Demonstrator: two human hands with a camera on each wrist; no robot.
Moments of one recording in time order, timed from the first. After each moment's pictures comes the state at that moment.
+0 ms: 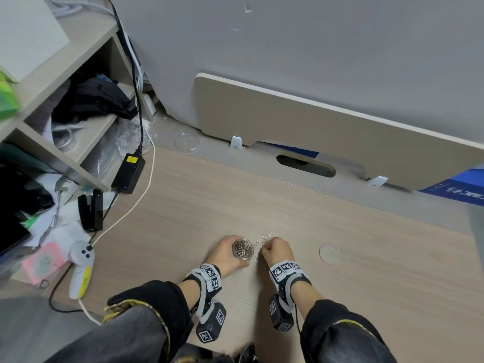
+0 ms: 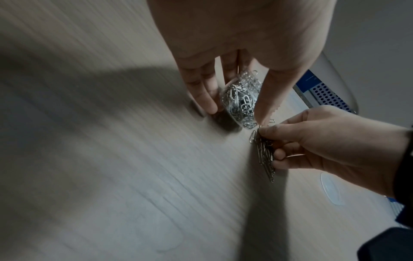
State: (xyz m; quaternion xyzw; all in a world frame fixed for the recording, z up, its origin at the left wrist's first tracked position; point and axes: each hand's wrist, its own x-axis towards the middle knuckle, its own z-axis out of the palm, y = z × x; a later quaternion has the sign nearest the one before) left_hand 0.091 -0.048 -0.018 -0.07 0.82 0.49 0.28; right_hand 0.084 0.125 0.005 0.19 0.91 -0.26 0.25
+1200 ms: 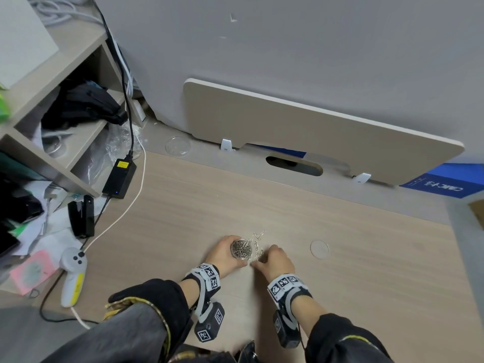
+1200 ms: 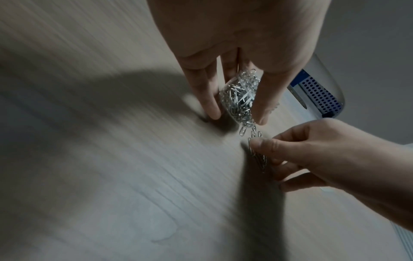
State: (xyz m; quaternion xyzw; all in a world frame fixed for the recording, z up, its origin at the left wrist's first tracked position) left_hand 0.093 -0.040 -0.020 -0.03 0.82 0.49 0.29; right_hand 0.125 0.130 0.013 0.19 0.93 -0.19 0.26
